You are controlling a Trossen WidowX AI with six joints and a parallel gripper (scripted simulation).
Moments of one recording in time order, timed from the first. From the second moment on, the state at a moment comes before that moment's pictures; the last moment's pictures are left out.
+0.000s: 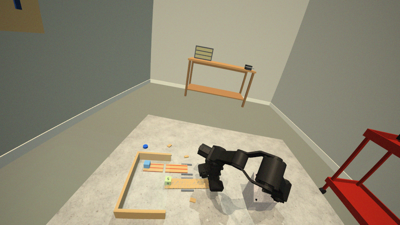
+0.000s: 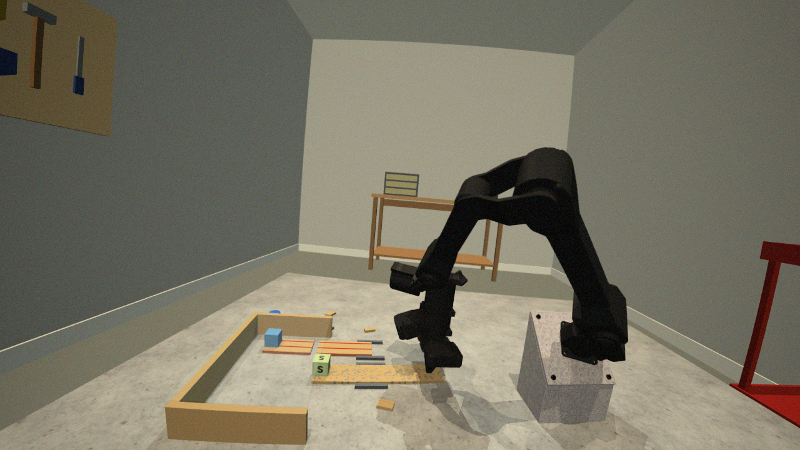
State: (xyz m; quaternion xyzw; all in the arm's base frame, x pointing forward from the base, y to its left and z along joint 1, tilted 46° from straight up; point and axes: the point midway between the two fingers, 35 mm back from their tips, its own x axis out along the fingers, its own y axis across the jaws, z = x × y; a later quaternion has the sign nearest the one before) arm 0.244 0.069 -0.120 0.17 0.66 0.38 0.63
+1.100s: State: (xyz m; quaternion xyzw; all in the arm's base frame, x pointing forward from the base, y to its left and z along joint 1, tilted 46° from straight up) arm 0.199 0.053 -0.126 0.17 0.66 0.38 0.63
